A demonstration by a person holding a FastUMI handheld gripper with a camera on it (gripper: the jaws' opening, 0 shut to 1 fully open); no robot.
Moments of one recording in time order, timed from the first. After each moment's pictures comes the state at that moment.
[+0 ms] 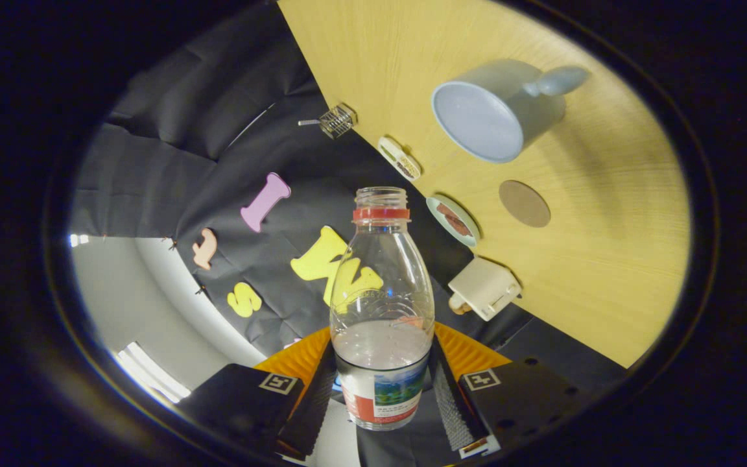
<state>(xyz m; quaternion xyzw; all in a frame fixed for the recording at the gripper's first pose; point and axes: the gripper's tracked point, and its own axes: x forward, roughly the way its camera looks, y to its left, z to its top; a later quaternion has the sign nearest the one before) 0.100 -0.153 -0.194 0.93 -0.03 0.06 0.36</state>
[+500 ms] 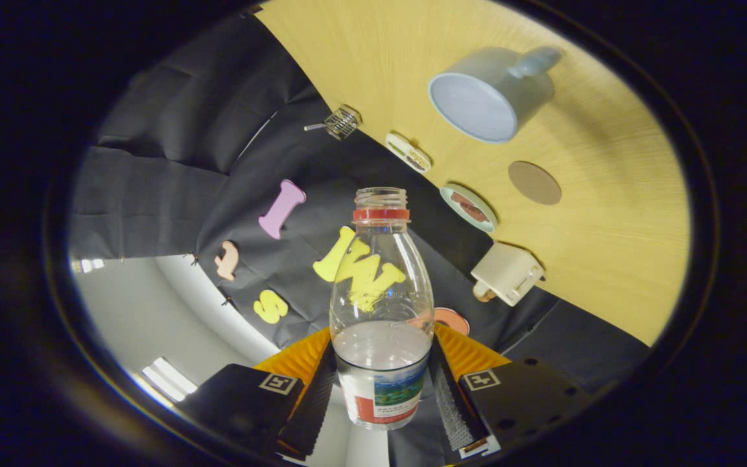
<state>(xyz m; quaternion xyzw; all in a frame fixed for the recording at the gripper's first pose) 0.091 -0.156 -0.177 0.94 -0.06 0.08 0.32</state>
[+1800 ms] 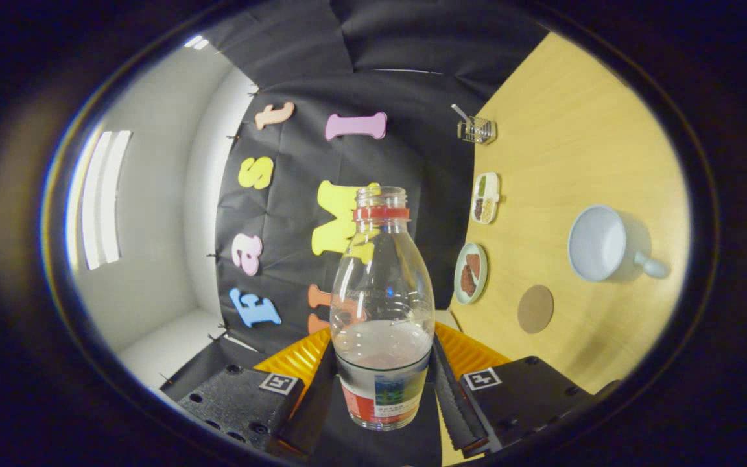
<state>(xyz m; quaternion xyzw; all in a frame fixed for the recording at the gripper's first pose) 0.095 -0.134 -0.176 0.65 -0.02 0.06 0.76</state>
